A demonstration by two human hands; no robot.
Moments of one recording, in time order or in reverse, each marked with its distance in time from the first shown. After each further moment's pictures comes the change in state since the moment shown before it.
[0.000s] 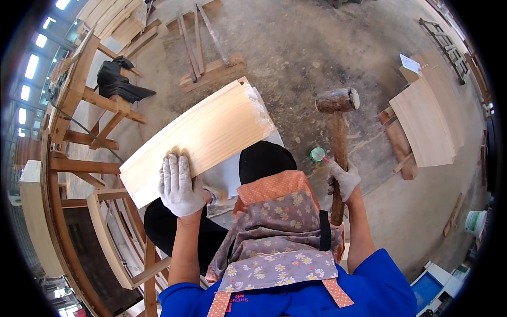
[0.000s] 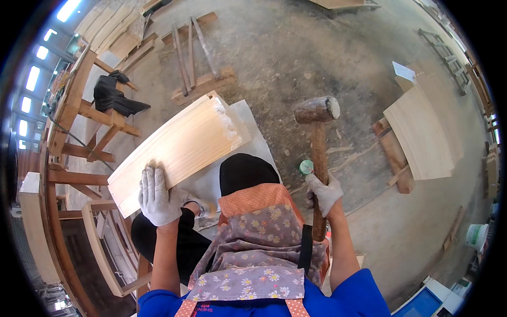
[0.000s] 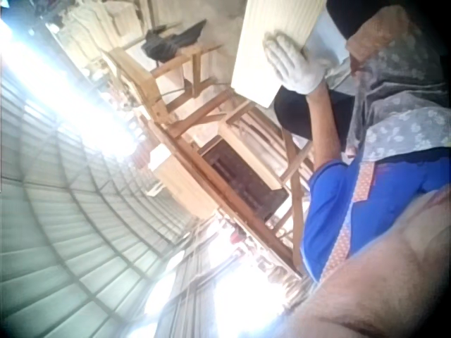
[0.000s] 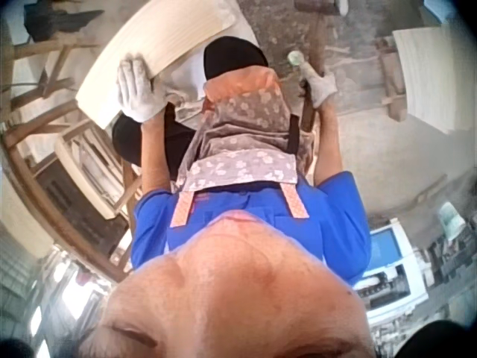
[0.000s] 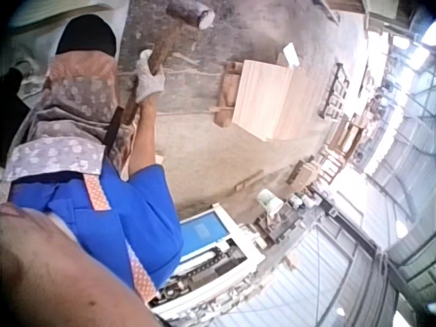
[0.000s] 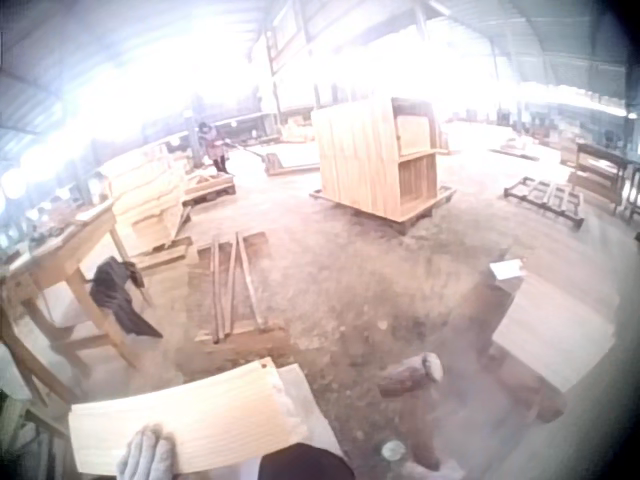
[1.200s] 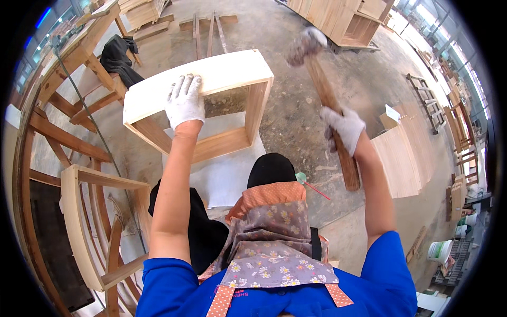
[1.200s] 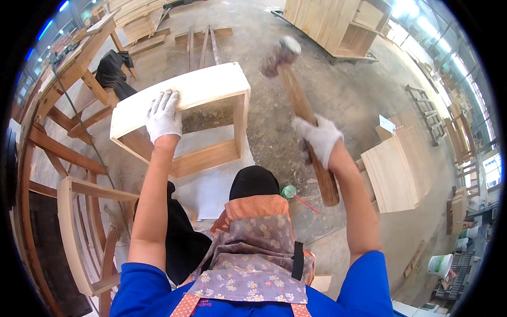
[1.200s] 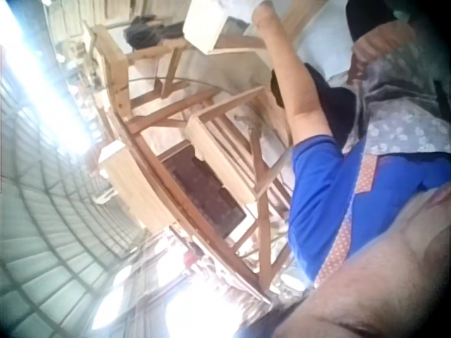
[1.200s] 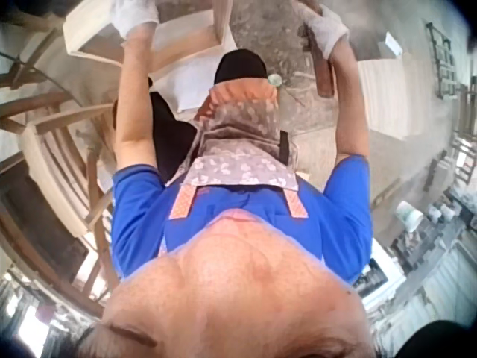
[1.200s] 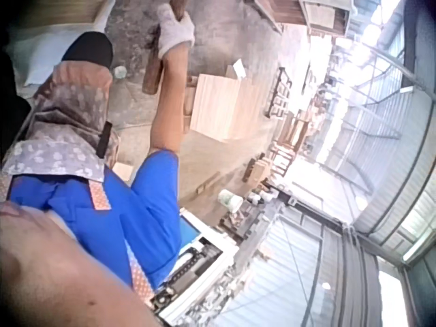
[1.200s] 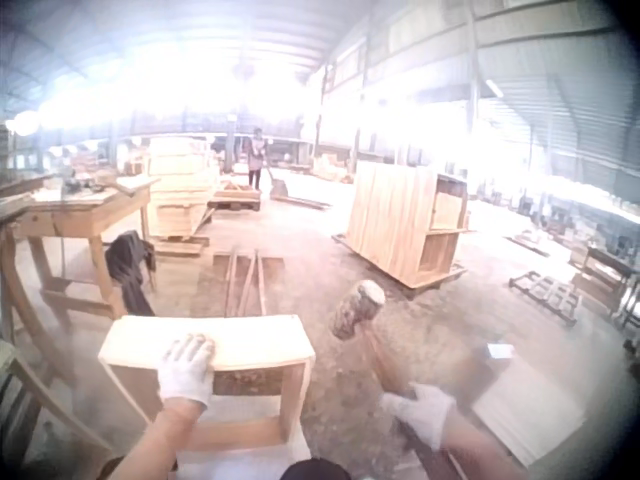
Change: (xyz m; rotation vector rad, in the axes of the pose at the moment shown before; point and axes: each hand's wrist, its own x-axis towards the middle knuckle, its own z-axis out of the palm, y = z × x) left_hand 0.110 -0.081 0.103 -0.162 0.146 -0.188; right_hand -0.027 -0.180 0.116 -0.540 -0.111 -0.317
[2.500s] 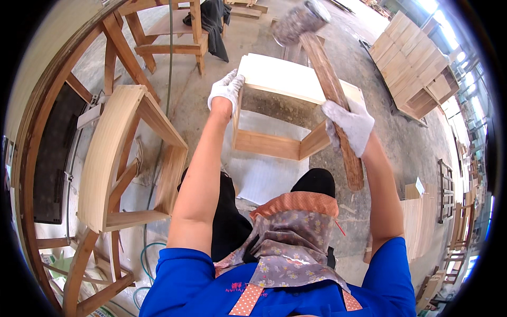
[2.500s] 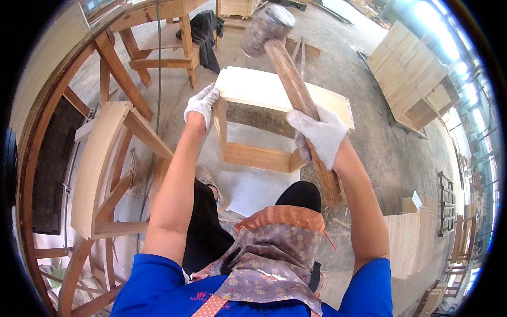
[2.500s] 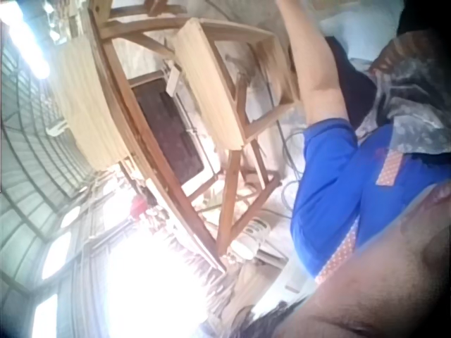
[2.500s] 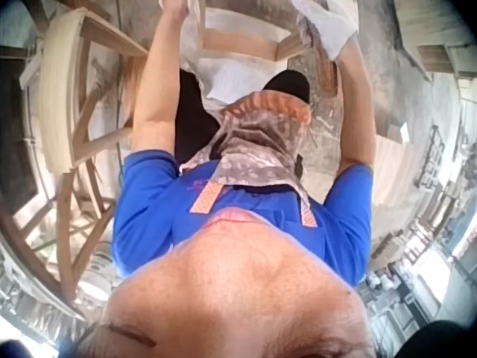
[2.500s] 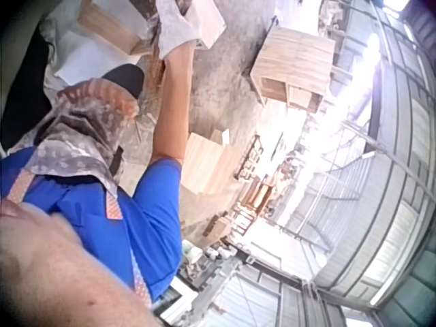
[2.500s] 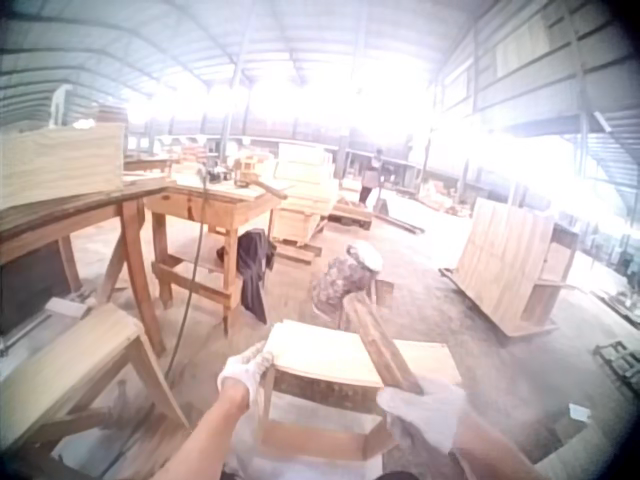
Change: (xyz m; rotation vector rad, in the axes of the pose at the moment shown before) left_hand -0.060 -0.124 -0.068 -1.368 0.133 -0.945; right_hand -0.046 -0.104 0.171 -0.107 -0.469 -0.391
